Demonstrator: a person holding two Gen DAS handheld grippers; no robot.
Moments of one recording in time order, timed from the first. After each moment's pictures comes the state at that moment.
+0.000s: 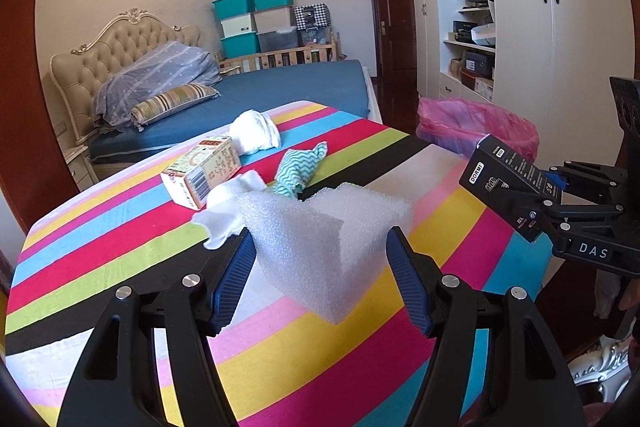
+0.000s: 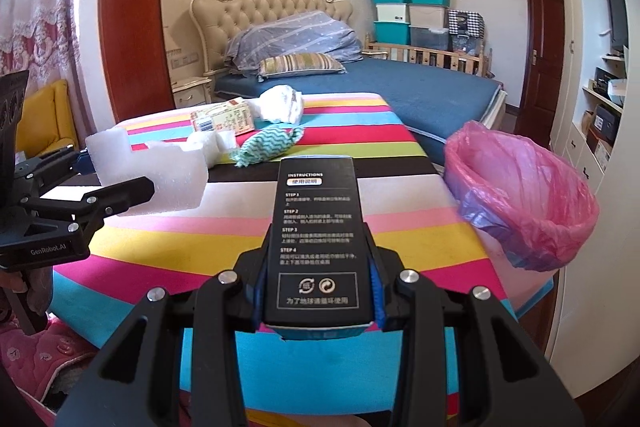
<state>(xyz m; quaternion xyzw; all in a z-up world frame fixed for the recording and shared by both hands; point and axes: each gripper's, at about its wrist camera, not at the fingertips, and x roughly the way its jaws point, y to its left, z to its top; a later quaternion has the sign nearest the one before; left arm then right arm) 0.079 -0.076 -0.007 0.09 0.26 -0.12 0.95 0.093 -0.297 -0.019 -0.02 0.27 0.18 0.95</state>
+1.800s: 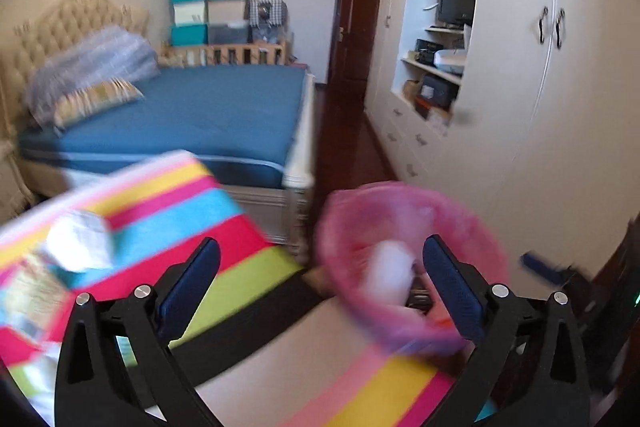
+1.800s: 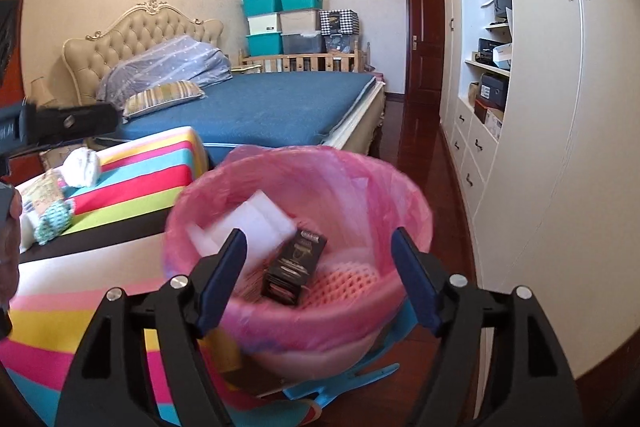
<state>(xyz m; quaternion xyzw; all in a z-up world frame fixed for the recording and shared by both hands) 0.260 -0.234 0.039 0.03 0.27 -0.21 0.94 0.180 -0.469 -0.031 0.03 0.25 -0.02 0.97</state>
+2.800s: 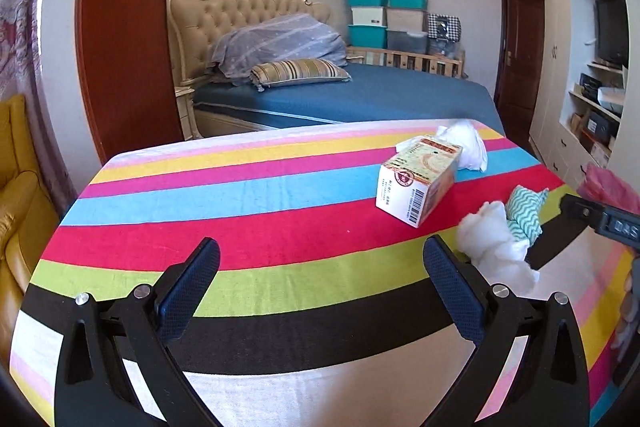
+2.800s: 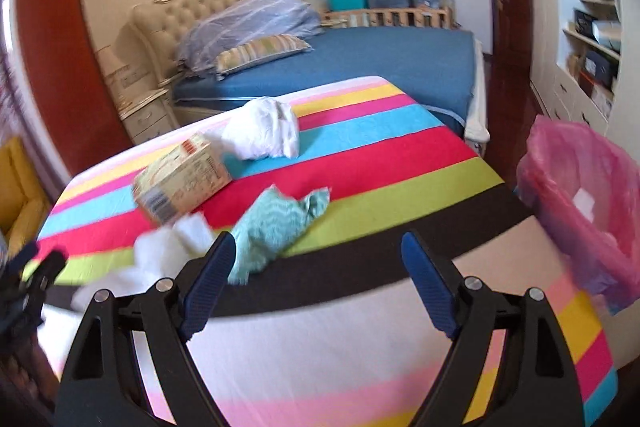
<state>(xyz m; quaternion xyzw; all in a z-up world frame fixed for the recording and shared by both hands) 0.147 0.103 -0.011 -0.02 0.26 0.09 0.96 0.258 -0.179 -0.029 0.07 0.34 0.10 0.93</state>
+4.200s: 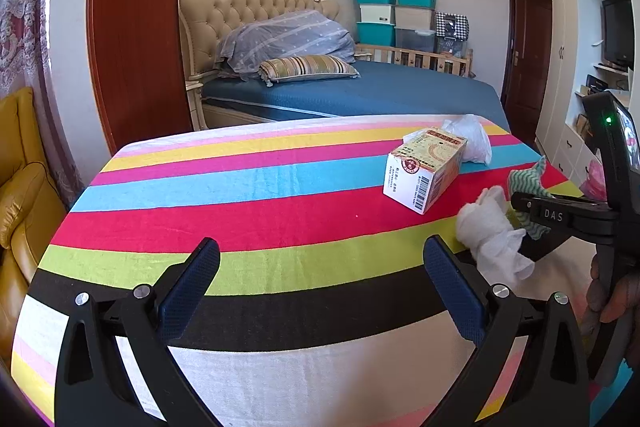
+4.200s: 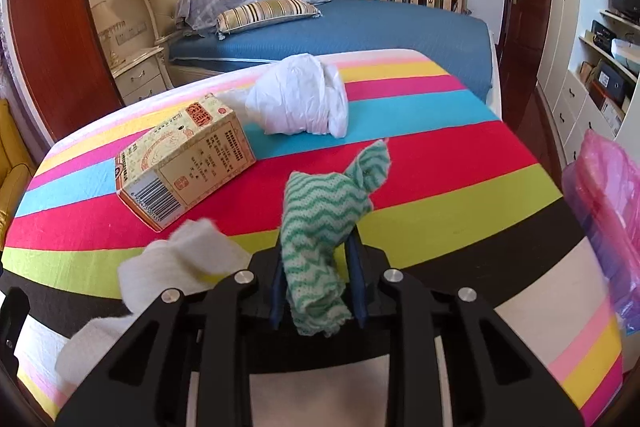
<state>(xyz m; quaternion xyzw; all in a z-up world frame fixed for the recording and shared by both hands) 0.134 0.100 -0.015 -0.02 0.27 0.10 0.96 0.288 -0.124 -0.046 0.00 0.38 0.10 0.92</state>
